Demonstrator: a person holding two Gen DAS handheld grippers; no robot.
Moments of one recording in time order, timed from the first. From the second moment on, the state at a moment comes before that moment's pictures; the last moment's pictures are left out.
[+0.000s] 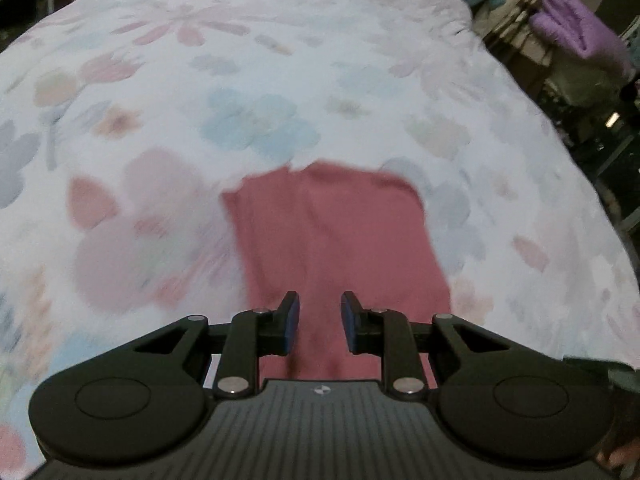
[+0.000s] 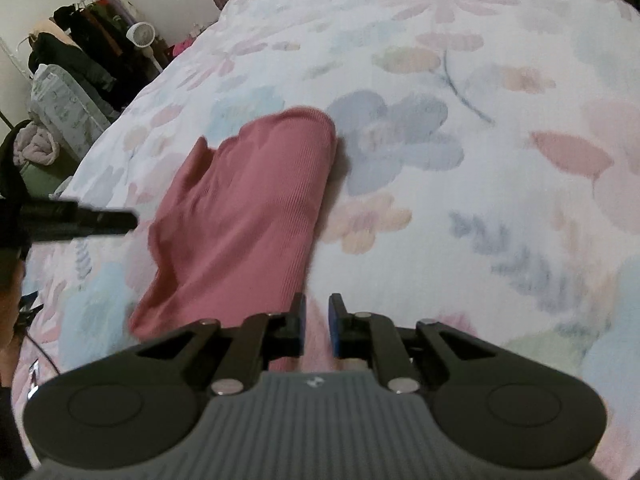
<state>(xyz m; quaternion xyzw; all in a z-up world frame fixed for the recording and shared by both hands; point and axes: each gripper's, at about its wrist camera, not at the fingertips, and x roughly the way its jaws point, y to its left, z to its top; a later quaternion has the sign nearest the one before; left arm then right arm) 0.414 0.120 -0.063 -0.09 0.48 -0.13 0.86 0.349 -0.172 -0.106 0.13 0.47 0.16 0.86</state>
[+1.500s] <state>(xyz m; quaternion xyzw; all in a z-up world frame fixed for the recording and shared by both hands) 0.508 0.191 -0.167 -0.32 0.49 -0.09 0.81 0.553 -0.150 -0.188 0.30 0.49 0.16 0.80</state>
